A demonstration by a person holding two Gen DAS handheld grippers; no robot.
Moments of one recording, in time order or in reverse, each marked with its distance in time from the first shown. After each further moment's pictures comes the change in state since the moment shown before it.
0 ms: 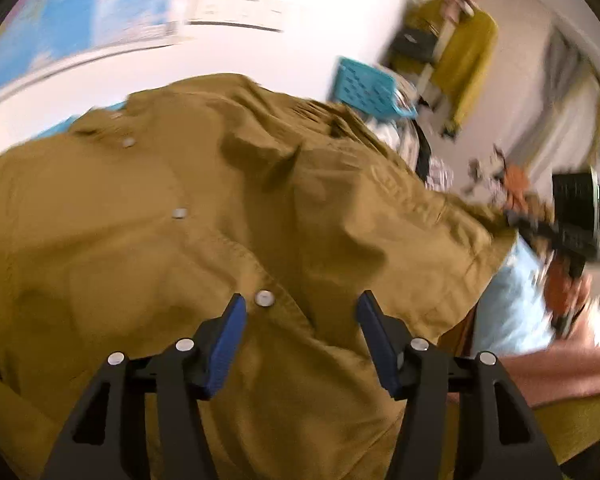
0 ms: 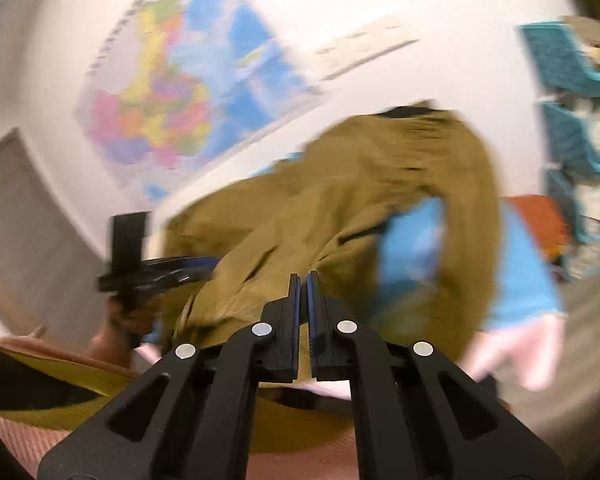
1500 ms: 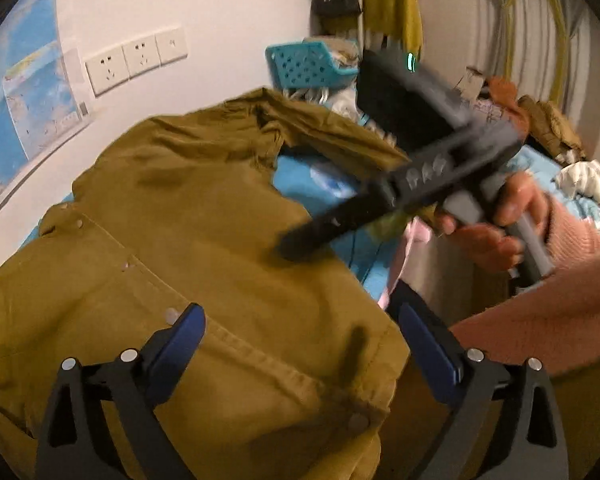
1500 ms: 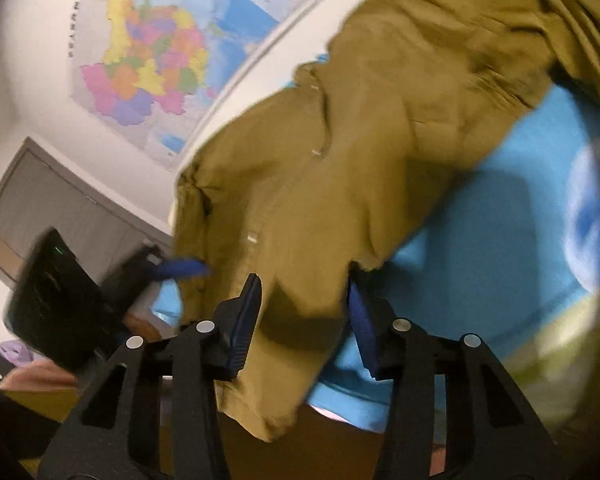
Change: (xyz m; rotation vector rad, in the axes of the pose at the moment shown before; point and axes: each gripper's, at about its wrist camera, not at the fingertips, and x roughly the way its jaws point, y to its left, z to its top) left arm 0.044 -0.097 -0.014 0.331 0.029 0.171; right arm 0.170 -0.009 0.002 0.094 0.308 0.314
